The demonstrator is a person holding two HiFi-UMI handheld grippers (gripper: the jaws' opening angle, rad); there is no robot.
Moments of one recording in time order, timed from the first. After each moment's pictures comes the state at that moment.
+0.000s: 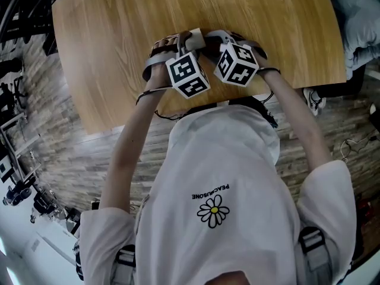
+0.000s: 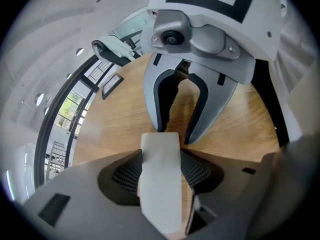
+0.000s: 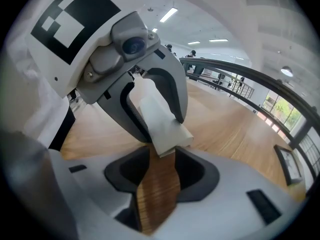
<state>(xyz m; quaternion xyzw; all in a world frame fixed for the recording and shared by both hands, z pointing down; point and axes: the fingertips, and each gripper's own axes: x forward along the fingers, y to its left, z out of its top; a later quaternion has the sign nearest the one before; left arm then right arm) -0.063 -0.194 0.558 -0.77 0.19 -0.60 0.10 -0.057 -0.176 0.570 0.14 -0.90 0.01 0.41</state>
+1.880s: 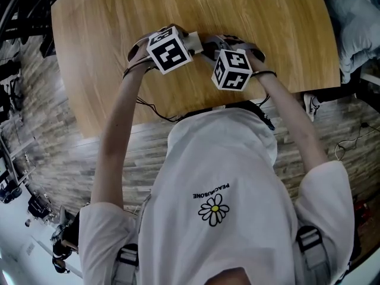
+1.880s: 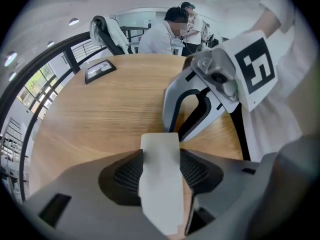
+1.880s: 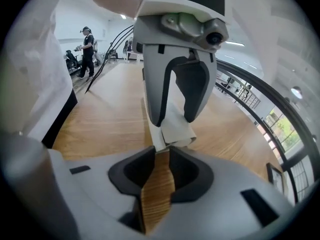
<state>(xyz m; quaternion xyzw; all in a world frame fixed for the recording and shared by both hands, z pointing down) -0.068 -0.203 0.547 -0.81 0.05 -0.58 -0.07 -0.056 -0.178 0.573 0.11 -0.88 -0.06 0.46</state>
